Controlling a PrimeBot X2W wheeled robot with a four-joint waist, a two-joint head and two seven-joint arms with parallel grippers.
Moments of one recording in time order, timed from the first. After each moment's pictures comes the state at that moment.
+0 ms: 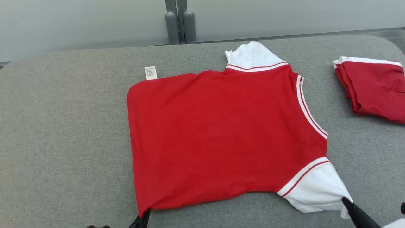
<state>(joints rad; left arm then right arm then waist) 0.20 0.46 -0.58 -0.10 -0.76 0.10 -0.16 0.41 -0.16 -0.15 -0.25 0.83 0.13 0.36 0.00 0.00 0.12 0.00</state>
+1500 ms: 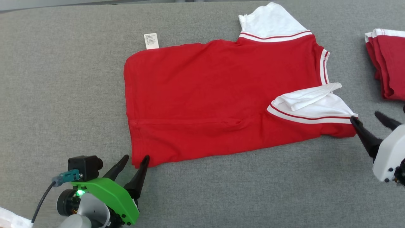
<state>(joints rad) -0.14 0.46 -0.52 0.00 -0.89 0.11 0.13 -0.11 -0.42 -0.11 -0.24 0.47 0.13 0.68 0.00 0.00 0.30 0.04</state>
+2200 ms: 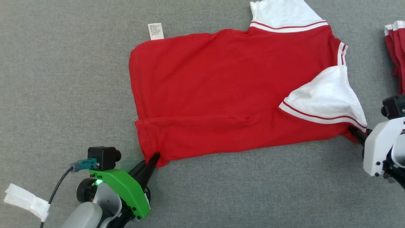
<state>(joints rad) -0.24 0.39 -0.59 0.15 -0.93 -0.01 0.17 -0.21 -0.47 0.02 0.01 0.50 0.13 0.70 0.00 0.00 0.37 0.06</state>
